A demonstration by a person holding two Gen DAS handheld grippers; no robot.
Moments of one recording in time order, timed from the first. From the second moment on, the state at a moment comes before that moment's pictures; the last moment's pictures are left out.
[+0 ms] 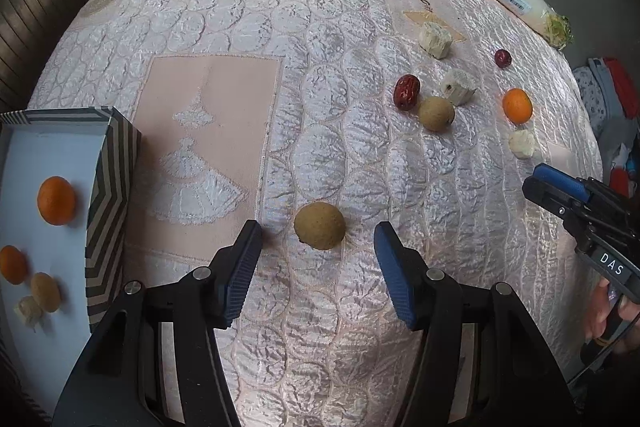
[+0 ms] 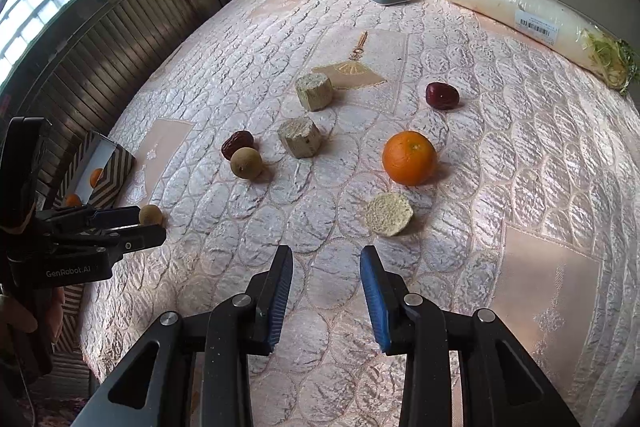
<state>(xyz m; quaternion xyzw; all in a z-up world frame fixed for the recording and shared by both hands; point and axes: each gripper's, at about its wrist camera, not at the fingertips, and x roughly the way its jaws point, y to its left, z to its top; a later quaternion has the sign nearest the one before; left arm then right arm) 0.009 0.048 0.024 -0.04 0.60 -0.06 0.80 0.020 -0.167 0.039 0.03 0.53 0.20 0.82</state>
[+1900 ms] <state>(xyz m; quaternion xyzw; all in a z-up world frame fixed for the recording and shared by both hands) -0.008 0.083 0.039 -0.05 0.56 -0.02 0.83 0.027 -0.100 0.057 -0.02 0.51 0.25 0.83</state>
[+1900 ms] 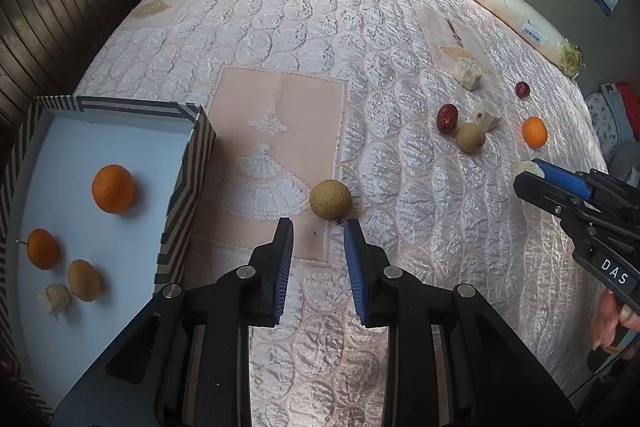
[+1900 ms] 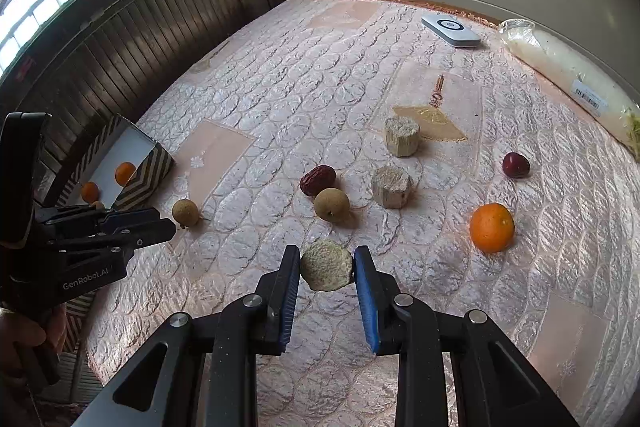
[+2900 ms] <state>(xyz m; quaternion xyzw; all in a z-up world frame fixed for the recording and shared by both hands) 0.004 0.084 0.046 -0.05 0.53 -0.03 0.84 0.024 -0.092 0.062 -0.03 0.50 0.27 0.82</state>
